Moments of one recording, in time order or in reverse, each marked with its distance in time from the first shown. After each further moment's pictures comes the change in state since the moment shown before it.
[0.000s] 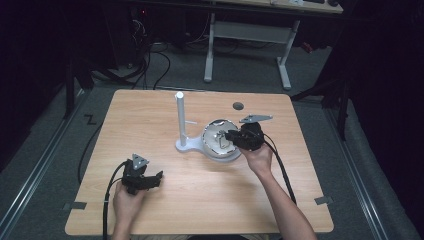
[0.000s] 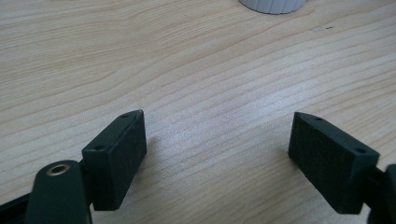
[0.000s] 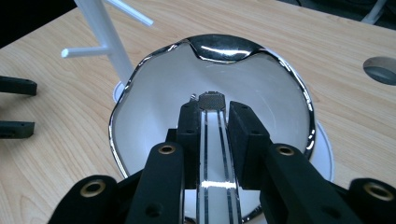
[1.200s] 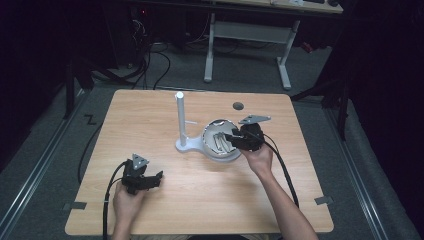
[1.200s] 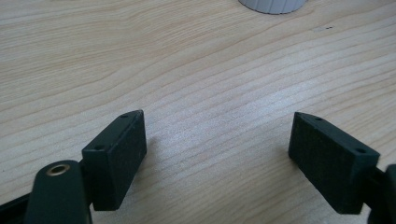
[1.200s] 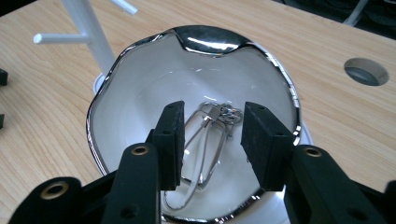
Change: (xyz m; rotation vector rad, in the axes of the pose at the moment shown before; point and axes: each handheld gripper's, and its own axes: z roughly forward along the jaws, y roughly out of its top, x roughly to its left) left arm 0.000 0.000 0.000 0.000 0.000 0.000; right arm -0.001 -0.003 -0.002 0.001 -0.069 -0.041
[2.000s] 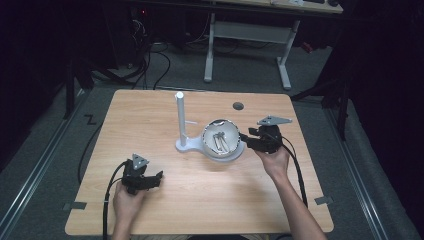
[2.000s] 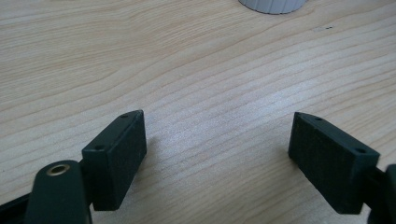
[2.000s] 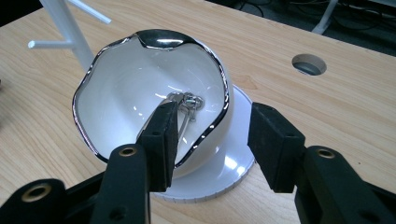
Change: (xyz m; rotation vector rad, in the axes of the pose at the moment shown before) left arm 0.000 0.000 0.000 0.000 0.000 0.000; right arm -0.021 -0.011 -0.043 -0.032 -0.056 0.032
